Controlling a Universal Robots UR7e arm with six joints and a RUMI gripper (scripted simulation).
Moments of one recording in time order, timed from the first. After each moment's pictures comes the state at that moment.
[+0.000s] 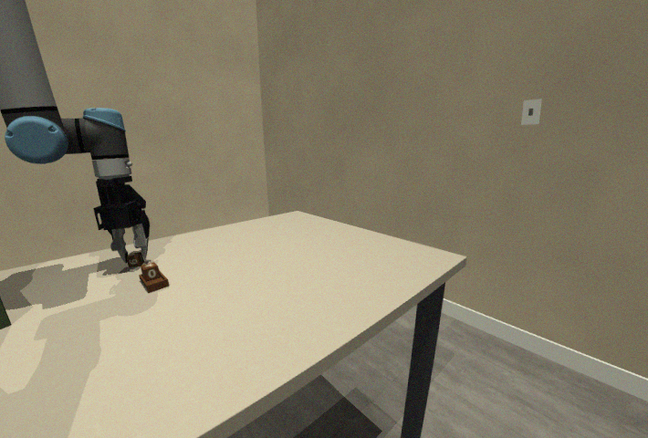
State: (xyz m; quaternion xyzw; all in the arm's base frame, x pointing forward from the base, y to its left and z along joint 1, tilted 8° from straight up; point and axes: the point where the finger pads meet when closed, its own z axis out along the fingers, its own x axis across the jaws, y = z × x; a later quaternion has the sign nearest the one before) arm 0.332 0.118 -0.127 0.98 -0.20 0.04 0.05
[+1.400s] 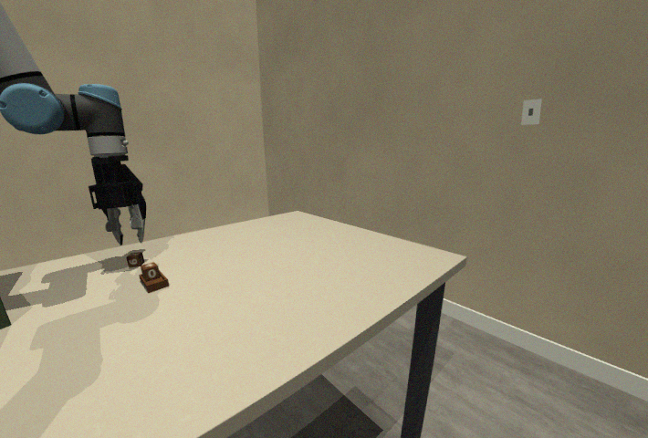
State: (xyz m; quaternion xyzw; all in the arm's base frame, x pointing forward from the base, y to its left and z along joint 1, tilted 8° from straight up) arm 0.330 0.124 -0.078 0.98 -0.20 0.04 0.05
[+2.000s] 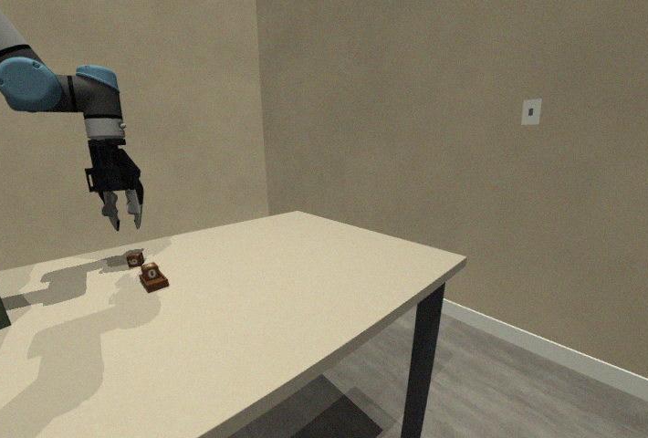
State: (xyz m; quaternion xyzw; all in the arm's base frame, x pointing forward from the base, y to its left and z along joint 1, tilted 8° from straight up) arm 0.328 0.128 -0.040 0.98 -0.20 0.04 0.05
